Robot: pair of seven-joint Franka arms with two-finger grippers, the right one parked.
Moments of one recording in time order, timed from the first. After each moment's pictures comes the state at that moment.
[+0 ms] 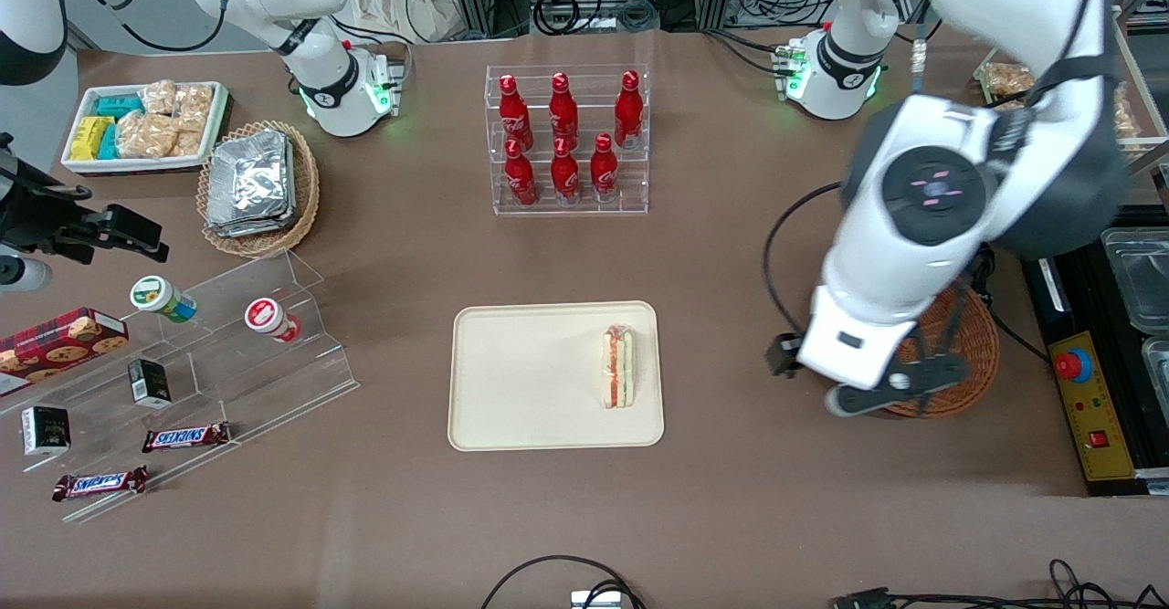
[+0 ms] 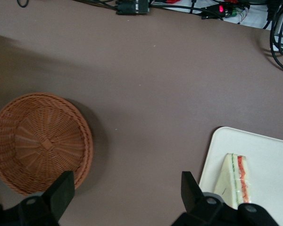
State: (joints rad) arm -0.11 0.53 -0.37 -1.08 0.30 1.61 -0.69
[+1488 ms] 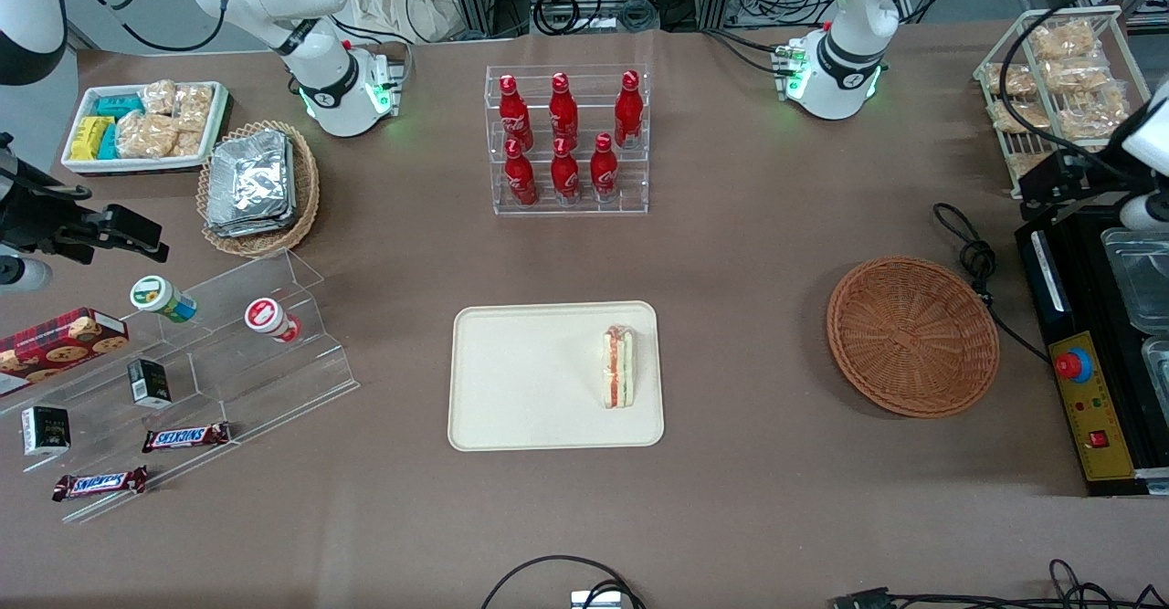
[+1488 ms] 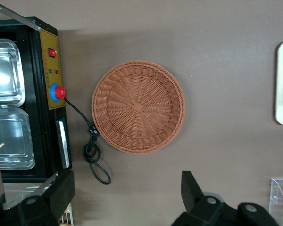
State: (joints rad) arm 0.00 -0.02 -0.04 -1.54 0.07 1.52 0.03
